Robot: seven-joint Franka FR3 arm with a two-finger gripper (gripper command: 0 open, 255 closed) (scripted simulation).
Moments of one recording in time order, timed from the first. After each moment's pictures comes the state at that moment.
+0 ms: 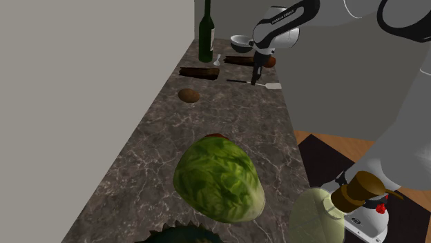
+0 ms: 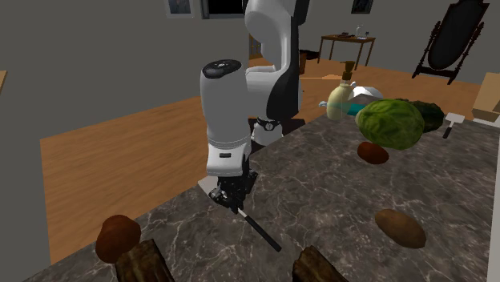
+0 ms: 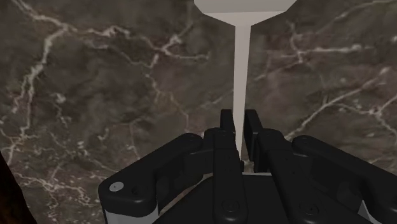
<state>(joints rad) 0.09 0.29 -0.32 -1.95 0.19 2.26 -1.09</state>
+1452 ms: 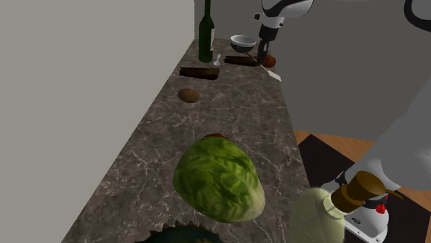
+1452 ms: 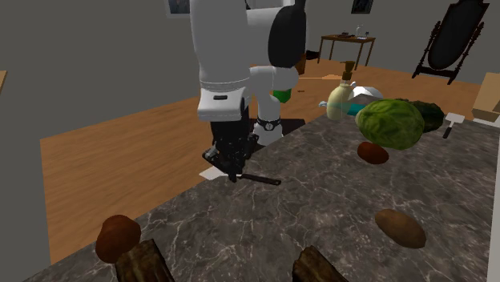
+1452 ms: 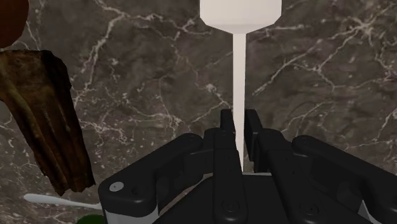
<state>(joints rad) 0.10 0.18 -0.34 -1.81 0.13 2.01 -1.04</state>
